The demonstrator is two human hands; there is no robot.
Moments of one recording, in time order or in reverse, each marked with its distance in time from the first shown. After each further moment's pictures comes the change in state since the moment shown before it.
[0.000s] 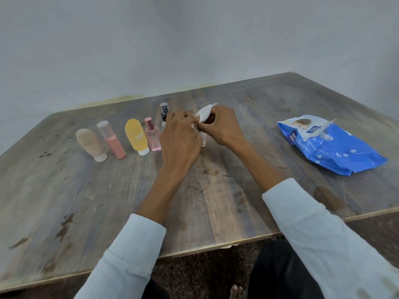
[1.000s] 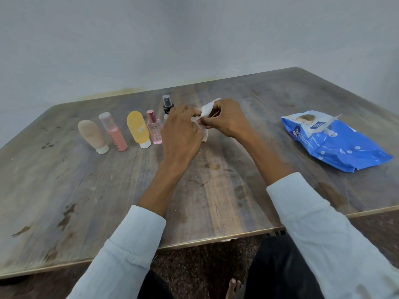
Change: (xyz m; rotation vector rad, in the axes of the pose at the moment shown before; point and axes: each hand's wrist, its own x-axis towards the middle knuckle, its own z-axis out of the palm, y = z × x) left_hand 0.000 -0.004 0.004 -0.116 -0.037 -0.062; right_hand 0.002 0.003 -0.011 0.068 -0.108 0.081
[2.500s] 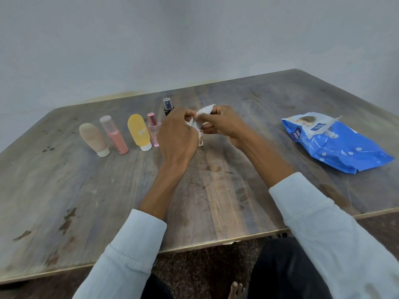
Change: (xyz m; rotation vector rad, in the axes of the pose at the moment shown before) left_hand -0.004 0.013 -0.018 -0.159 0.033 -0.170; right_hand 0.000 -0.004 0.011 0.484 -0.105 0.269
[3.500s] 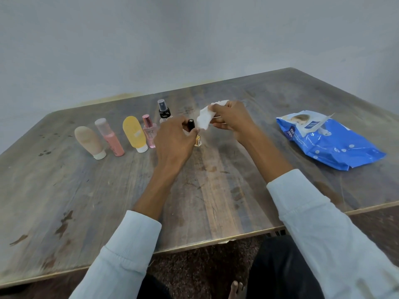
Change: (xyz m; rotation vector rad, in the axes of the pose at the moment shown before) left_hand 0.004 -0.022 0.013 0.114 -0.099 0.031; right_hand -0.001 -0.006 -0.023 0.132 0.250 0.093
